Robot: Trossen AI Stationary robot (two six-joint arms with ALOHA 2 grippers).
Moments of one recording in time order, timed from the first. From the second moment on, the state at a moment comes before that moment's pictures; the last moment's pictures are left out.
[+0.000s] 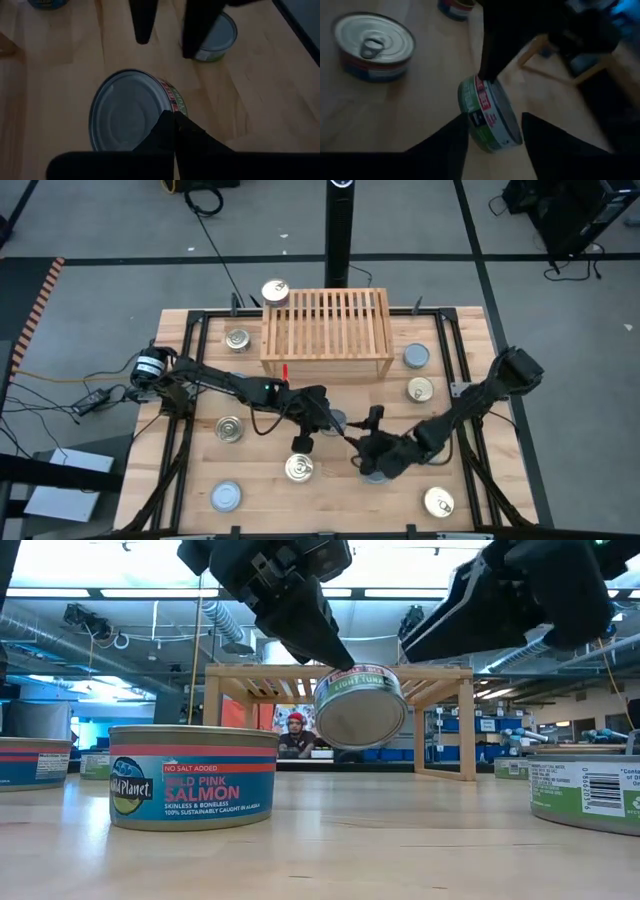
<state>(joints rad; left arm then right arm) -0.14 1.73 1.17 -0.20 0.08 0.05 0.58 1.64 0.86 0.02 0.88 0.07</state>
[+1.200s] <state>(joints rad) -0.15 1.73 1.18 -0.14 0.13 0.03 0.52 1.81 1.01 -0.06 0.82 0.02</state>
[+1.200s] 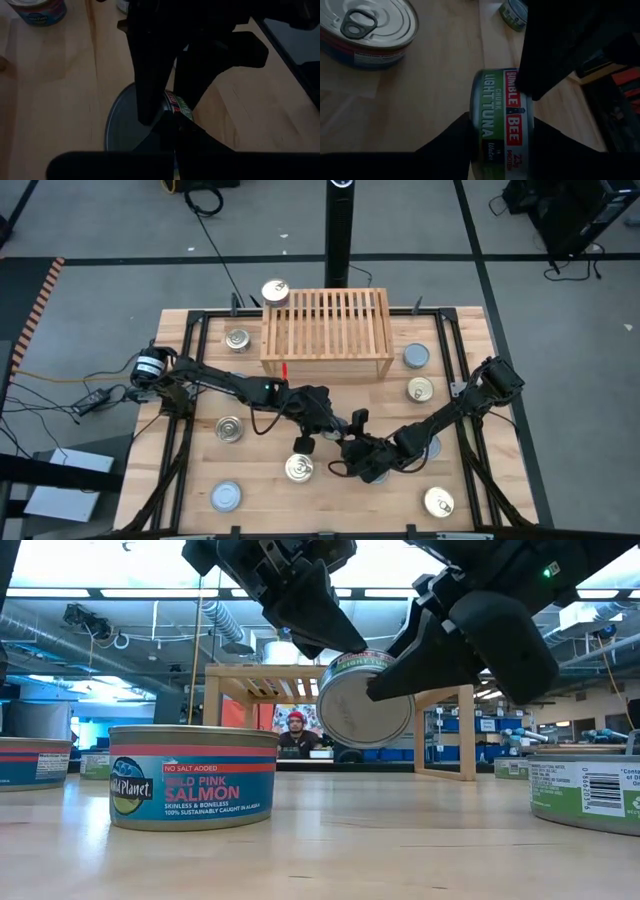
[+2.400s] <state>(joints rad) -0.32 1.54 0.79 0.43 -0.04 0.17 0.54 1.81 1.01 -0.09 0.81 0.08</state>
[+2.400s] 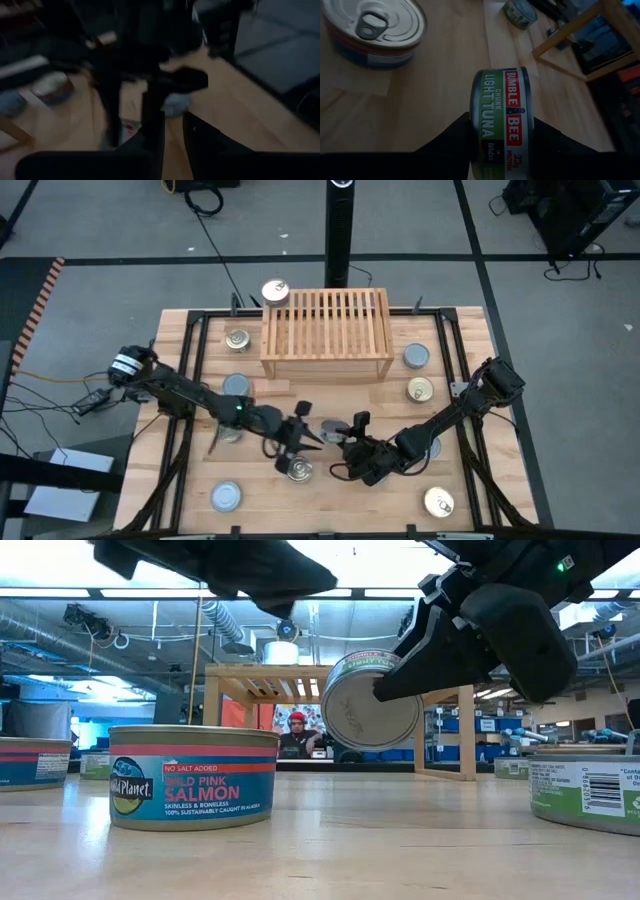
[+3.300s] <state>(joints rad) -0.32 1.34 0.50 0.60 0.05 0.05 0.44 1.69 1.55 -0.91 0.94 0.04</state>
